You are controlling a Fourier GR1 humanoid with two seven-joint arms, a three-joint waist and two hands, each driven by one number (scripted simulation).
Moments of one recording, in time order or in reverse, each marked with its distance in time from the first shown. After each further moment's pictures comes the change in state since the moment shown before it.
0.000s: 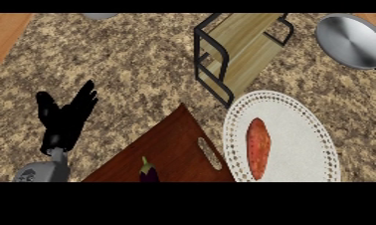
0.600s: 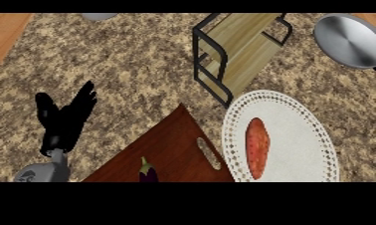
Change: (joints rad) left arm 0.009 -0.010 0.008 -0.012 -0.009 0.001 0.002; right arm -0.069 0.014 -0.009 0.145 0.099 0.013 -0.150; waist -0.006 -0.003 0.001
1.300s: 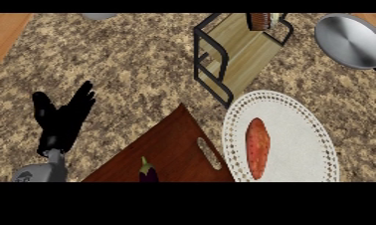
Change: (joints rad) left arm 0.004 0.005 0.009 -0.019 0.000 -0.010 0.025; right arm -0.109 0.065 -0.276 0.233 -0.228 0.016 0.216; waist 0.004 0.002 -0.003
